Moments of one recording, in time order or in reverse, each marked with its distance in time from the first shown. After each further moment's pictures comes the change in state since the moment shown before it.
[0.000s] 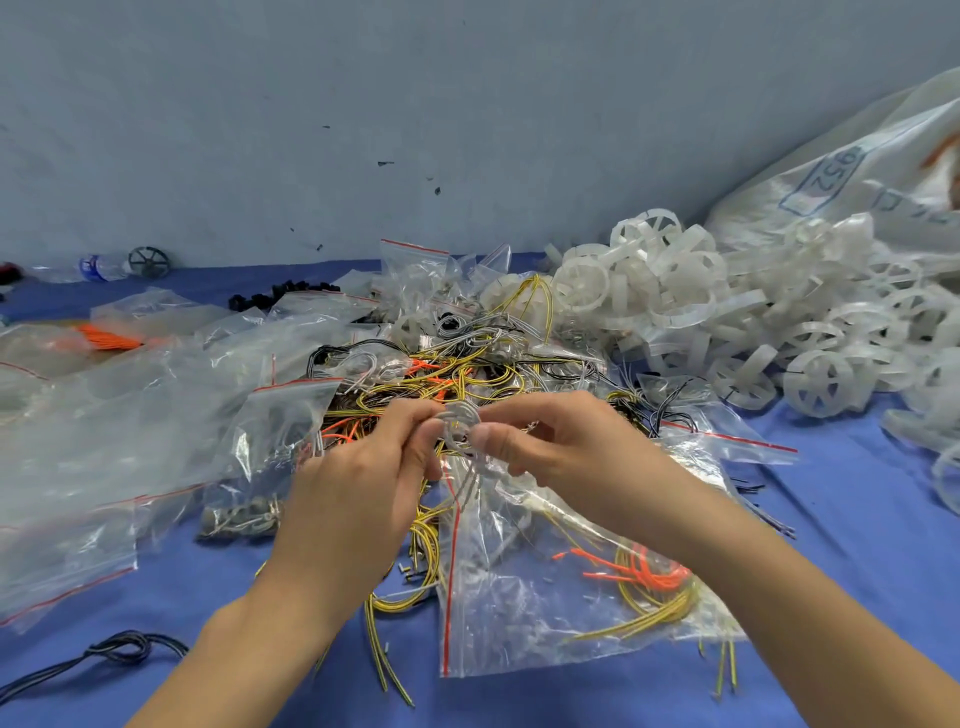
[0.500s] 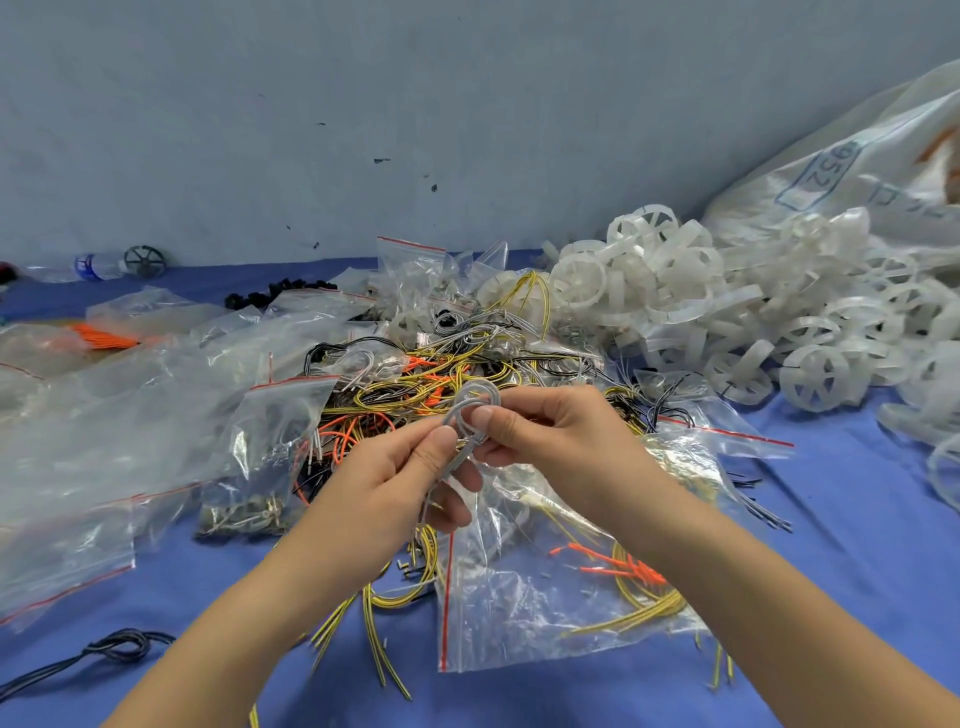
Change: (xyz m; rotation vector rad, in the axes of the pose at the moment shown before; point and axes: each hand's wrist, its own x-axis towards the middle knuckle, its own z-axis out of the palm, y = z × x) left_hand 0.005 0.009 0.001 -0.863 -0.378 -0.378; right_hand 0.004 0.001 0.014 0.535 0.102 0.023
